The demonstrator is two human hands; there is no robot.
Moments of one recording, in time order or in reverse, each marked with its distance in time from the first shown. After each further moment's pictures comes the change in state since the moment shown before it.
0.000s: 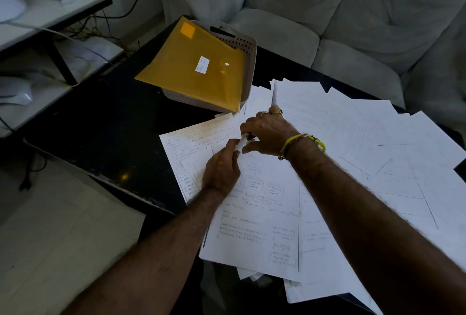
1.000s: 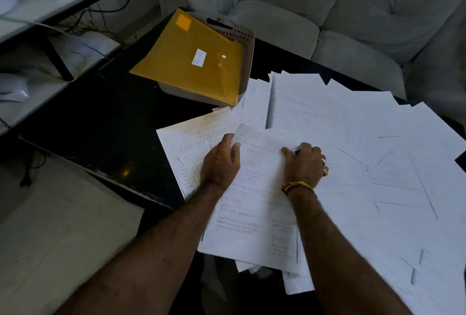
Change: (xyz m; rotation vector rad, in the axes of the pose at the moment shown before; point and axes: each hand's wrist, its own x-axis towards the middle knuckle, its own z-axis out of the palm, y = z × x) left_hand 0.000 0.000 0.007 0.063 0.022 -0.015; right_hand -0.070 -0.008 0.119 0.440 0.376 1.260
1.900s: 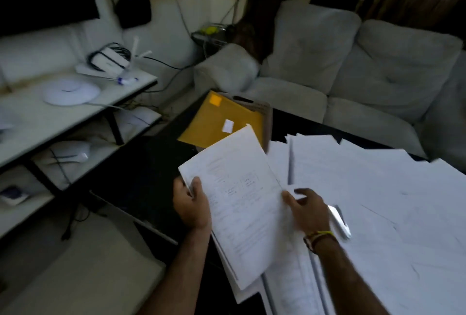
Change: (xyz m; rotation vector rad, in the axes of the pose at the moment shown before) left_hand 0.011 -0.021 -0.132 -0.534 0.715 -0.425; right_hand -0.034 -0.060 -0.044 0.609 -0.315 -0.064
